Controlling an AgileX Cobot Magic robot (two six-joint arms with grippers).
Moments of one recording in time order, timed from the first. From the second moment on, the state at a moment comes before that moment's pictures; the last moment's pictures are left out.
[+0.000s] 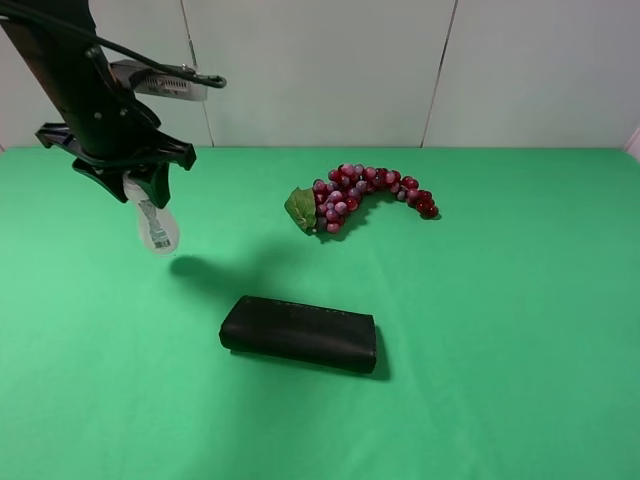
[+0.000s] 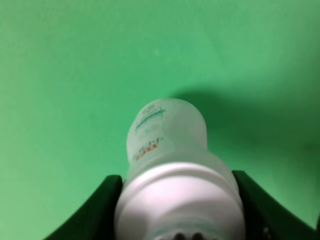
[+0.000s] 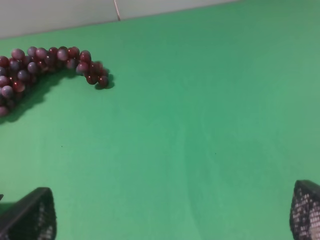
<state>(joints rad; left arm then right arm) -0.34 1.74 -1.26 0.07 0.89 -0.11 0.01 -0.01 -0.49 0.03 1.03 0.07</state>
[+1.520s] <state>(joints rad) -0.34 1.48 -1.27 -0.68 0.89 0.17 0.01 -0.01 -0.49 0.00 1.03 0.05</state>
